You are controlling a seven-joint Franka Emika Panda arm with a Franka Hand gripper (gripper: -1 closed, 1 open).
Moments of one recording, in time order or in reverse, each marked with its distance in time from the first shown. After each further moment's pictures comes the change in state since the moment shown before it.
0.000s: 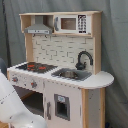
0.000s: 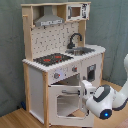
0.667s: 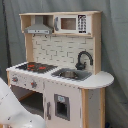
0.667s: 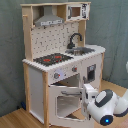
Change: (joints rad) arm 0.046 -0.068 0.009 0.089 0.113 -0.080 -0.033
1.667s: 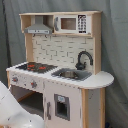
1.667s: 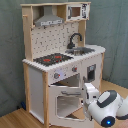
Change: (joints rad) arm 0.054 -0.027 -0.011 0.103 0.059 -0.097 -0.125
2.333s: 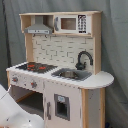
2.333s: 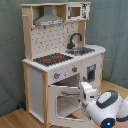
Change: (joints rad) arm 0.008 -0.049 -0.001 0.126 -0.041 -0.032 -0.160
